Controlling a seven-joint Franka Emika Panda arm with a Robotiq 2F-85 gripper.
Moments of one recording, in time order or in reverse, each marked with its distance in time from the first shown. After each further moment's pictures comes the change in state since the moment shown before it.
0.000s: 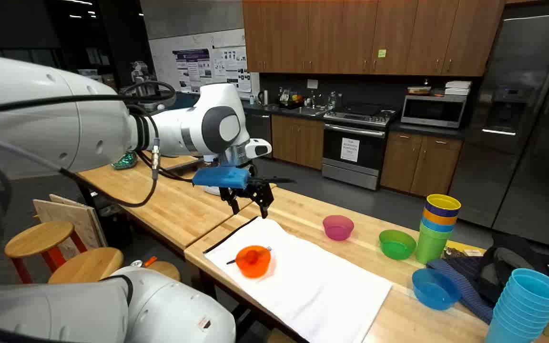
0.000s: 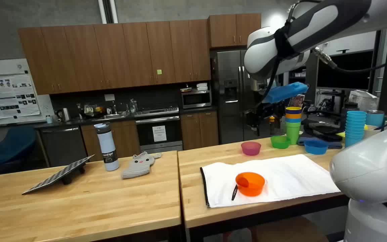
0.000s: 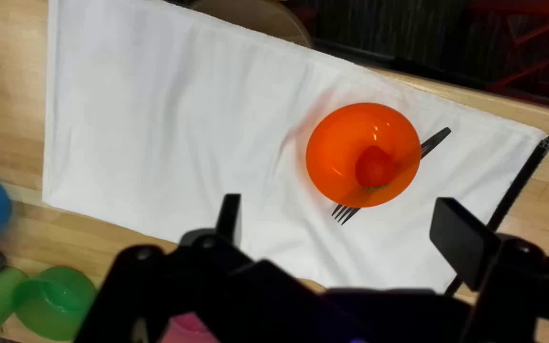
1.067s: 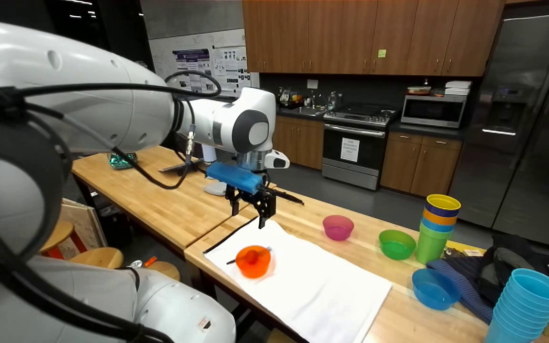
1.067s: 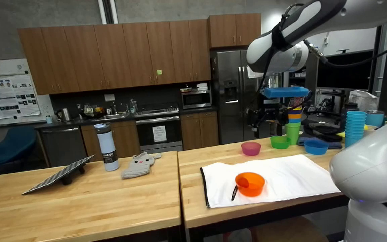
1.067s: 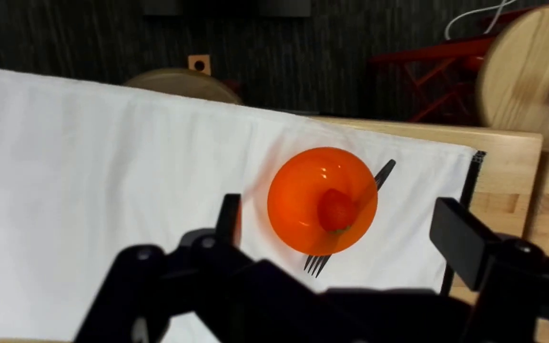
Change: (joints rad) arm -0.005 0.140 -0.134 0.077 0.148 -0.123 -0.011
